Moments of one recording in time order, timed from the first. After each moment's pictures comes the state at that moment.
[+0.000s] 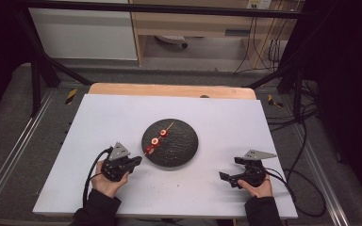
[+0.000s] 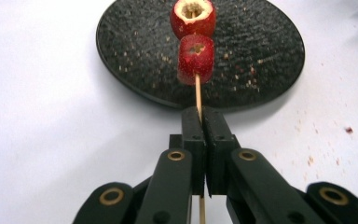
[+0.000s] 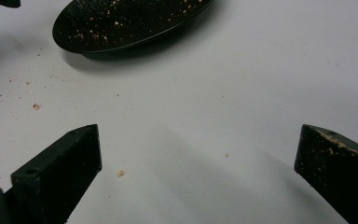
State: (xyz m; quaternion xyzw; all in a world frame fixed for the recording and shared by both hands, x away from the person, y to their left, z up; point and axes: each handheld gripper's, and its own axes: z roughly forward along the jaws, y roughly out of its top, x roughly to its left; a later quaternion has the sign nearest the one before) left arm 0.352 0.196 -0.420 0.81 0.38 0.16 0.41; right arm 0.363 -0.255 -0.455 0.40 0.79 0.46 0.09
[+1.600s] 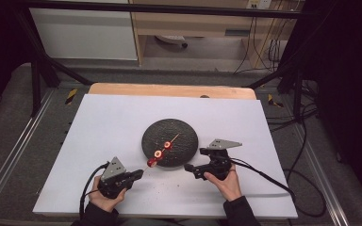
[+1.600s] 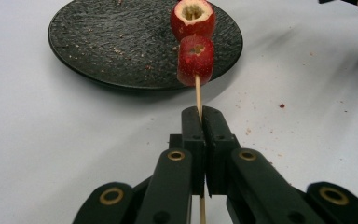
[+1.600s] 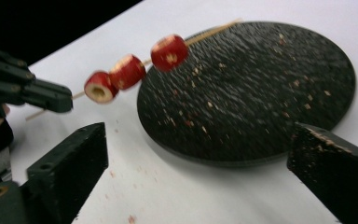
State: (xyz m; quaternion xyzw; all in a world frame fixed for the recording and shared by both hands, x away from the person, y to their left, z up) left arm 0.316 0.195 -0.429 0.80 0.34 0.14 0.46; right arm 0.375 -0.141 -0.412 0.37 0.78 0.51 0.06
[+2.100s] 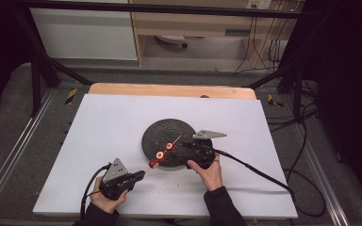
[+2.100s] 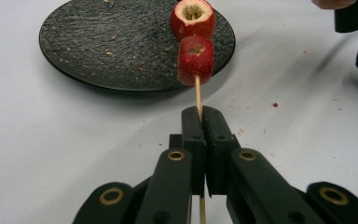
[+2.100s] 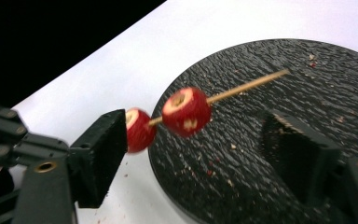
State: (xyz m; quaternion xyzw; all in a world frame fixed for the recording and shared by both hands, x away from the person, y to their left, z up) left arm 0.312 0.190 -0.429 0.81 0.33 0.14 0.46; right arm 0.403 -0.100 -0.410 0.39 0.76 0.53 0.04
